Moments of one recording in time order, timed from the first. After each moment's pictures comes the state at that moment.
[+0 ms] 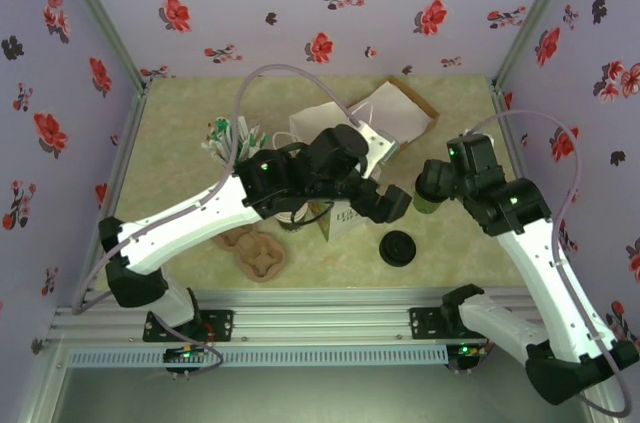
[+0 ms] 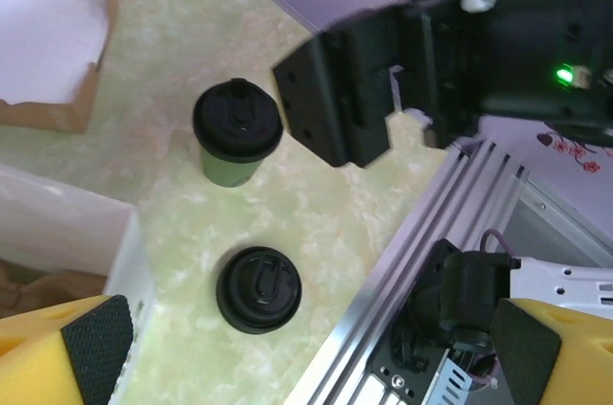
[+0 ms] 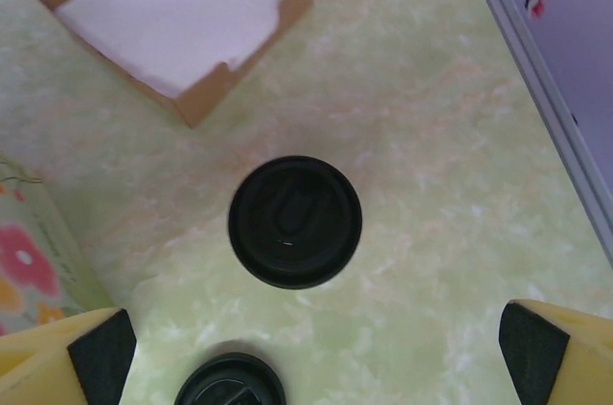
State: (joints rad) left arm -1.22 1.62 1.83 -0.82 -0.03 -0.39; right arm 0.38 0.95 1.19 -1.14 0.34 0.46
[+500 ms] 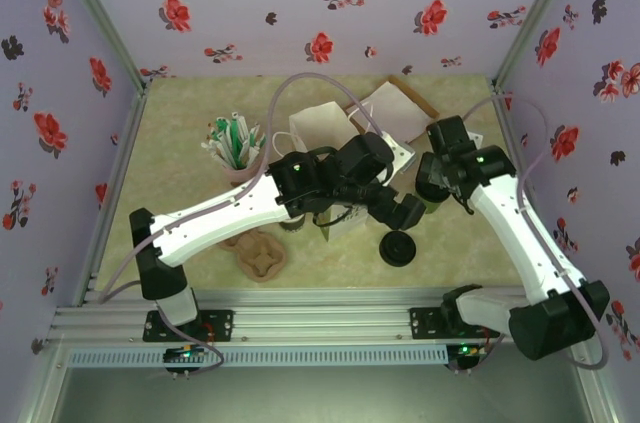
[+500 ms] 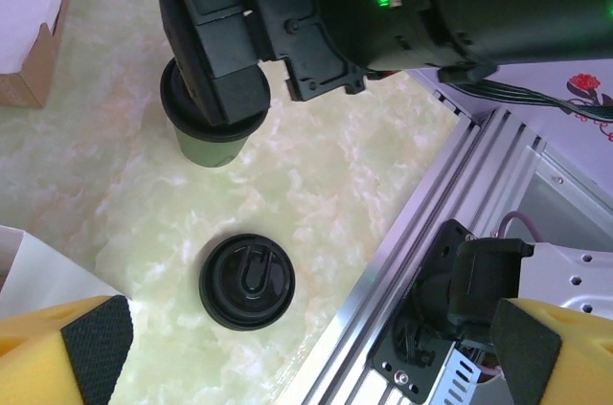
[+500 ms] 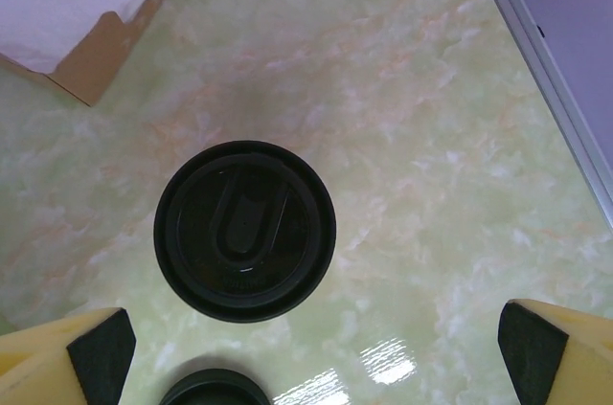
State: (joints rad) left arm -1.23 1.73 1.87 -0.82 0.00 -0.40; right arm 0.33 1.20 1.21 -1.15 0.39 0.59
